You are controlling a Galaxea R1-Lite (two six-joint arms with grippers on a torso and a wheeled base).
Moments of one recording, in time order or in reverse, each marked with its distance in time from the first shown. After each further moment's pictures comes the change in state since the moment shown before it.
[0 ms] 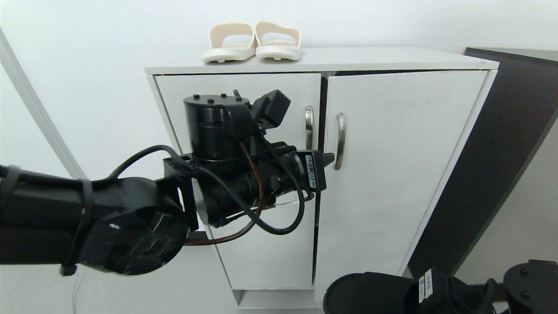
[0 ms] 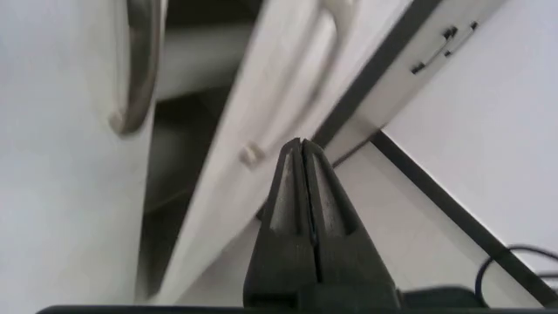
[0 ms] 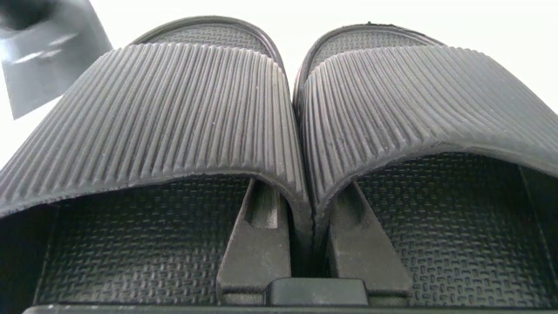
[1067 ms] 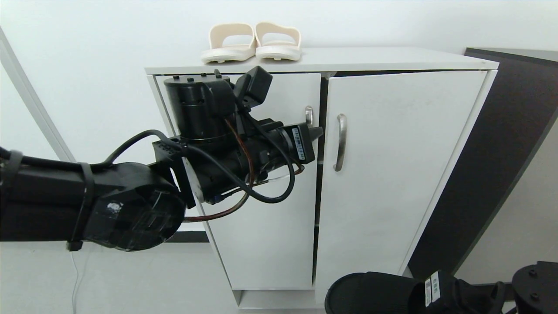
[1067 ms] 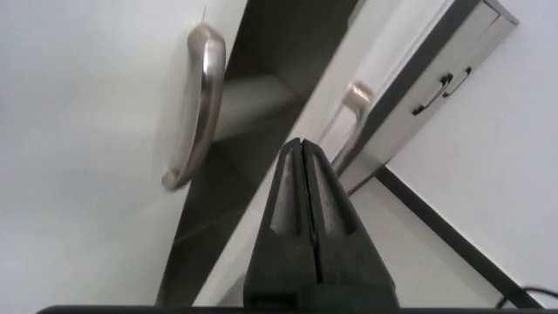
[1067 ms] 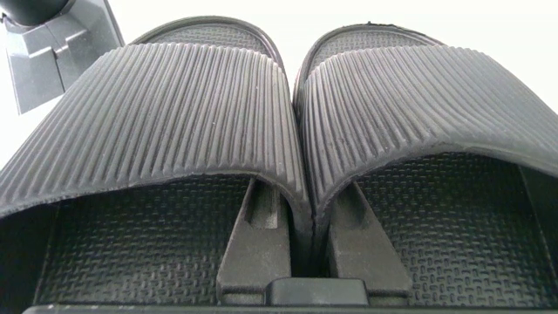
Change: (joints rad) left arm 0.069 0.030 -0.076 -0.054 -0.006 -0.001; right arm 0.002 -0.021 0.009 0.000 -0.005 -0.020
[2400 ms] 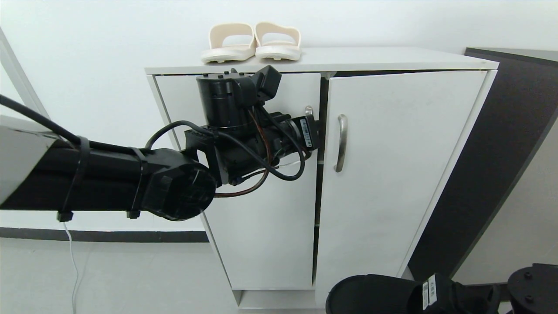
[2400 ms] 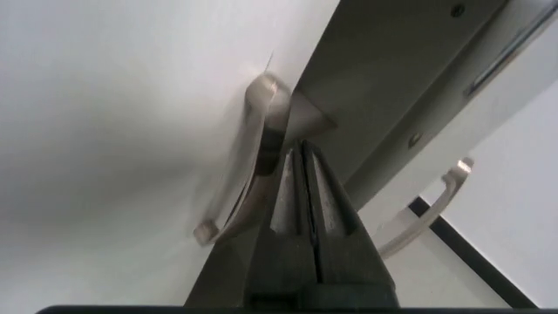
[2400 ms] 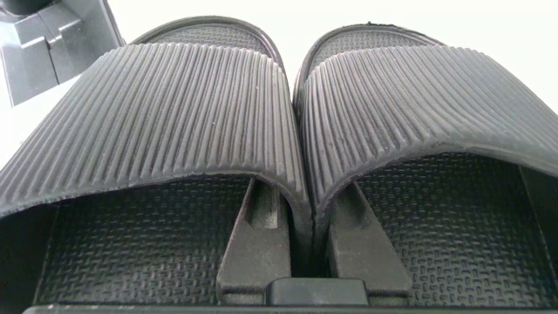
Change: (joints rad) left arm 0.035 0.117 -0.164 0.041 0.009 -0.002; right arm 0.000 0.013 0.007 0.001 0.000 -0.006
